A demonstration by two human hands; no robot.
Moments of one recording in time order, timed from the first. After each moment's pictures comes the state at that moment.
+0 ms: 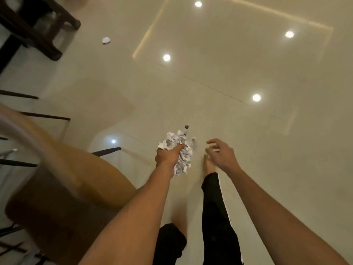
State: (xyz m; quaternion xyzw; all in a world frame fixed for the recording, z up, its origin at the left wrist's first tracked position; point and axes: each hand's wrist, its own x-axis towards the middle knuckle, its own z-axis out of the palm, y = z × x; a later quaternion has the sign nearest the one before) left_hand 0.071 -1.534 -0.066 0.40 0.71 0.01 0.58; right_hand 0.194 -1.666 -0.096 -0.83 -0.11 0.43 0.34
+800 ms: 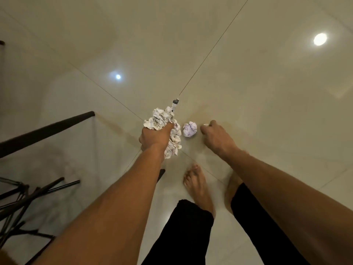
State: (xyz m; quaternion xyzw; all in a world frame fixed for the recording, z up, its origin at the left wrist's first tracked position) left_hand 0.064 -1.413 -0.465 0.36 0.84 -0.03 0.41; right_hand 0.191 -1.531 -0.562 -0.73 -0.49 0.47 -0.03
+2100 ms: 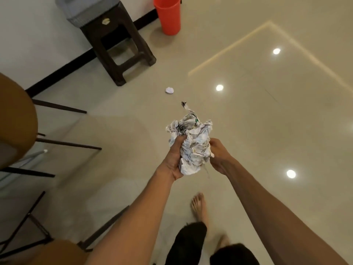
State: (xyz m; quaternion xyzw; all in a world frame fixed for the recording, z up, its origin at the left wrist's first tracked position) left_hand 0.296 -1.026 -0.016 0.14 0.44 0.20 0.86; right_hand 0.438 -1.060 -0.030 -0.60 -0.23 0.66 0.39
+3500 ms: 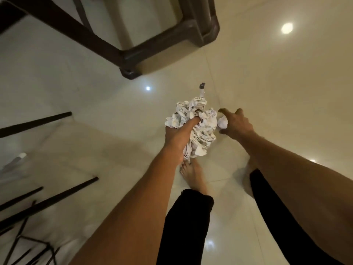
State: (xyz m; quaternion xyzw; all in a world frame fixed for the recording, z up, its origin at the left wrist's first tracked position) left_hand 0.219 -0.397 -0.408 0.04 0.77 0.22 0.60; right_hand 0.398 -0.384 -0.518 -0.66 -0.52 0.49 -0.23
